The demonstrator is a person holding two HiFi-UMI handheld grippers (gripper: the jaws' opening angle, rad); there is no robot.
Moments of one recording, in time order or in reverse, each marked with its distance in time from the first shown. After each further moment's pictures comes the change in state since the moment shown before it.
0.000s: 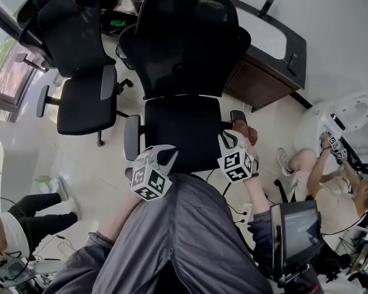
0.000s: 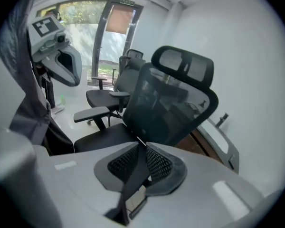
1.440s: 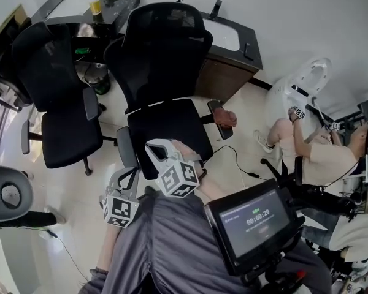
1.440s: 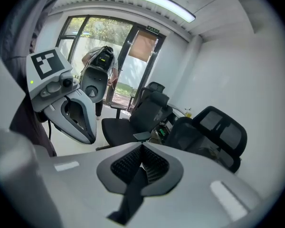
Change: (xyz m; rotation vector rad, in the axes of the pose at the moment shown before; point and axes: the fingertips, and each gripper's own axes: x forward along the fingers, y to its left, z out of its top) left arm -0.185 0.025 -0.098 -0.121 -0.155 0.087; right arm -0.048 0.220 0.252 -0.161 -0.285 0.033
